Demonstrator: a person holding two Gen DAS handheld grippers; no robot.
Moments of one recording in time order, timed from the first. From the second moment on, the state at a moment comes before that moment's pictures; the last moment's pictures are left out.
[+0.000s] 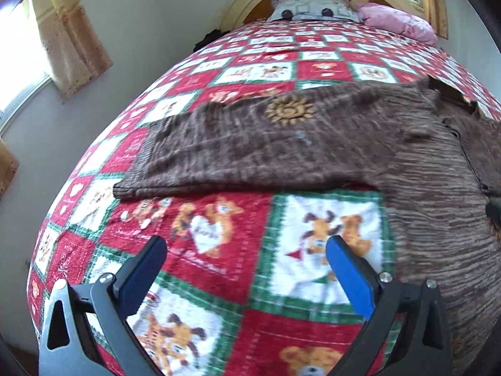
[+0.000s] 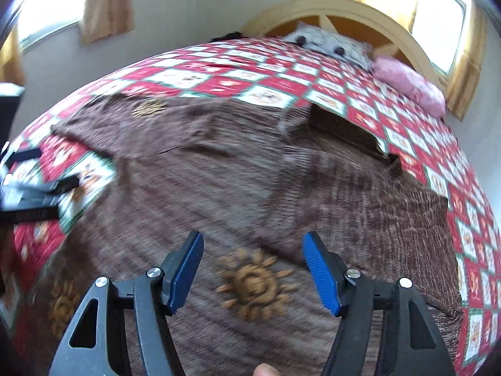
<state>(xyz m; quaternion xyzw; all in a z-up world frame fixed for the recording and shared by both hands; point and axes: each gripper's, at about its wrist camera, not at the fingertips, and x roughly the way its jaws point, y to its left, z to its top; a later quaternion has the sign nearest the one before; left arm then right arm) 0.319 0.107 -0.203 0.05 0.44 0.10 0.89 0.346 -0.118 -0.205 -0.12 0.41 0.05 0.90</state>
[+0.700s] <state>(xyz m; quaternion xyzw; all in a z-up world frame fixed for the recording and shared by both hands) 0.347 0.227 -0.204 -0.25 0.41 0.12 0.87 0.323 -0.092 -0.222 -0.19 0.37 0.04 0.91</state>
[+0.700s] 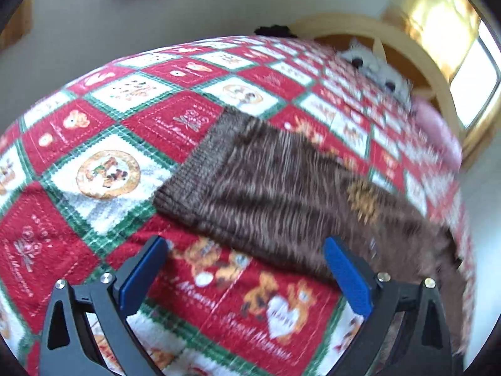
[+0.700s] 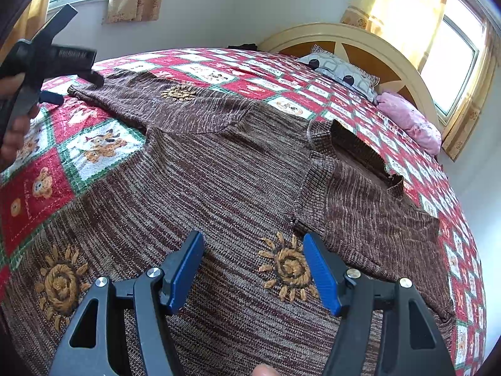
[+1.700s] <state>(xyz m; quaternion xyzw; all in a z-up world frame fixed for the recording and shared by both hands) 0.362 0.206 -0.143 -0.25 0.32 0.07 0.91 0.320 -0.141 -0.195 -0.10 0.36 0.04 0.93</state>
